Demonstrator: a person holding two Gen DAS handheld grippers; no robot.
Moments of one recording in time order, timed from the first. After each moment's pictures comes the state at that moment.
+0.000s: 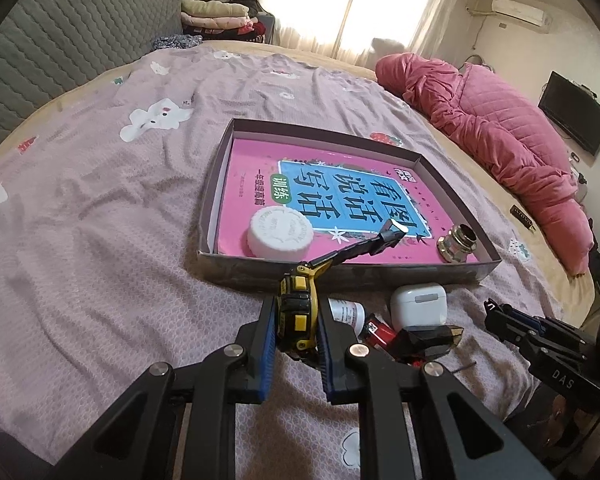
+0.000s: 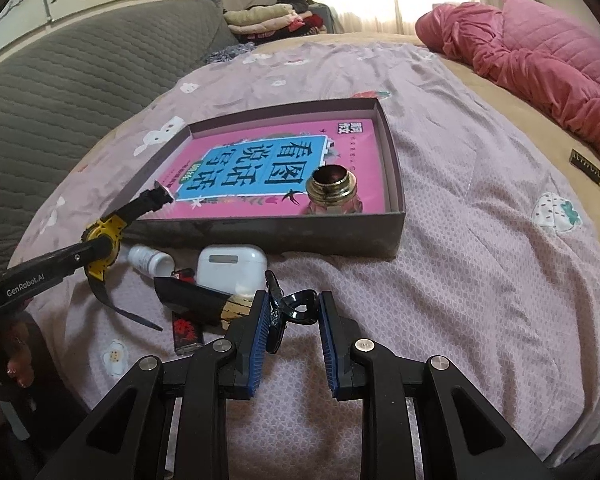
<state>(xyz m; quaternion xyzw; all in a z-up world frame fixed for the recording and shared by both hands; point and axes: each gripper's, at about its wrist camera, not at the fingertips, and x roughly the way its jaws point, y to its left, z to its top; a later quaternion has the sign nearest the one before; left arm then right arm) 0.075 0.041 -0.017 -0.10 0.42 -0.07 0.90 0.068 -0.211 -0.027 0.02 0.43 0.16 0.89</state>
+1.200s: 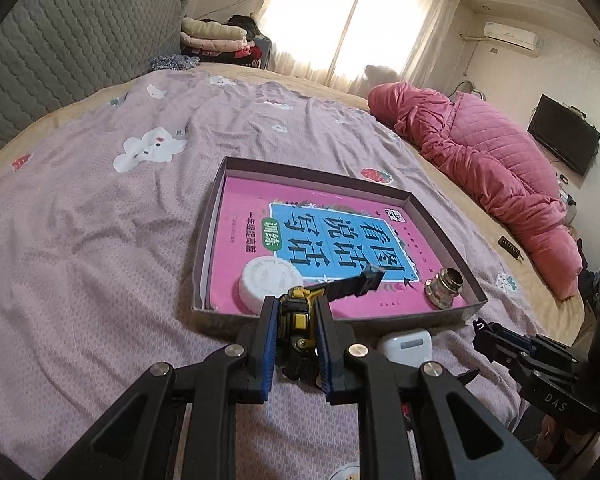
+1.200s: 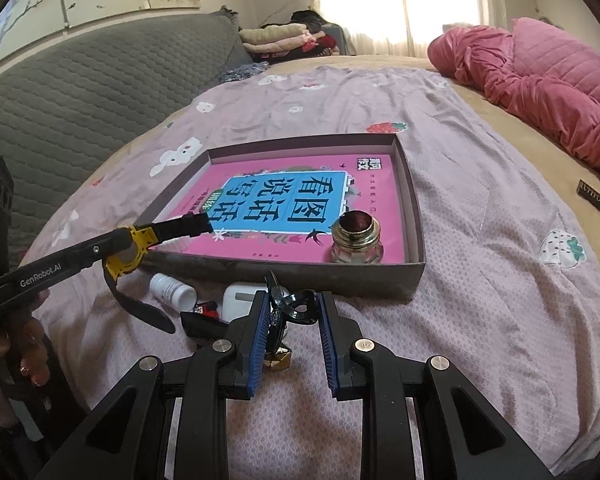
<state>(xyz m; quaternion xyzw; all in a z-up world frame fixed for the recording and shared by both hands) 0.091 0.046 -0.001 -0.12 0.37 -0.08 0.92 0.077 -0.200 -0.009 0.02 0.40 0.17 0.90</state>
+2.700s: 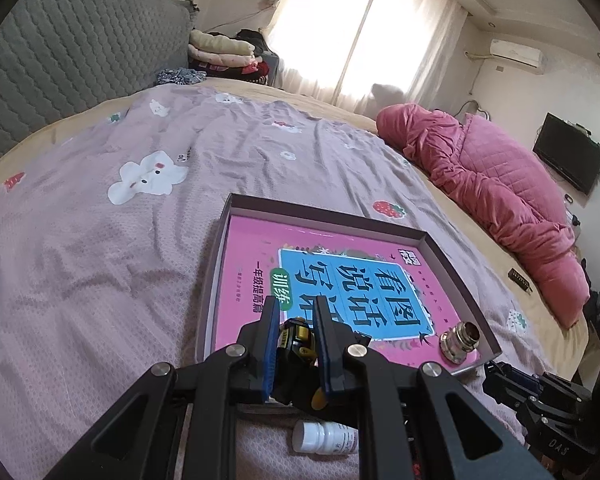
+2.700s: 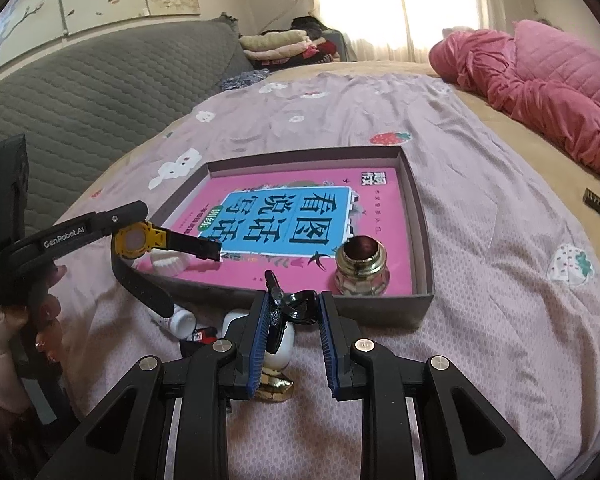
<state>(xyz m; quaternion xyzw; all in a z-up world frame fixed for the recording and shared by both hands) 0.136 0.060 0.005 -0.14 0.34 -0.06 0.93 0.095 -0.193 -0.004 0.02 0.38 0.18 0.91</state>
